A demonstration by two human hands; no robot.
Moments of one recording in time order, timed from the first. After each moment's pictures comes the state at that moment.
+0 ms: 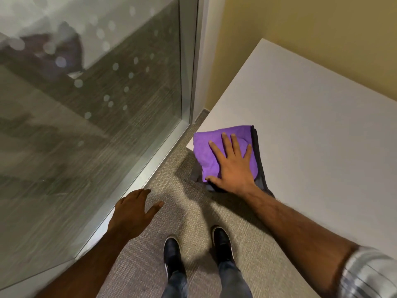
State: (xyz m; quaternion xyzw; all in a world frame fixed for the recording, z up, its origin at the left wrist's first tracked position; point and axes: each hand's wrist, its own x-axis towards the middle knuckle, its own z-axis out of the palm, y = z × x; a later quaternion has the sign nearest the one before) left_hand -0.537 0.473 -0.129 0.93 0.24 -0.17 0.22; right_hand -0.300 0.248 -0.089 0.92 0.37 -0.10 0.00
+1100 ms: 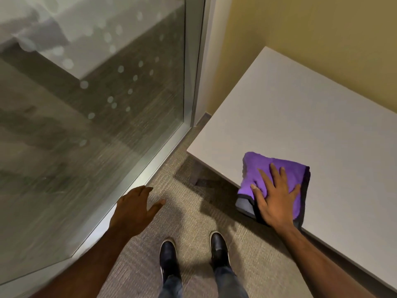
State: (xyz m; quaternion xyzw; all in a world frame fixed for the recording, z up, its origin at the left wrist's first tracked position) left_hand -0.524 0.466 -0.109 0.93 0.24 -0.16 0.22; right_hand -0.321 0.130 -0.091 0.97 0.17 -0.06 -0.14
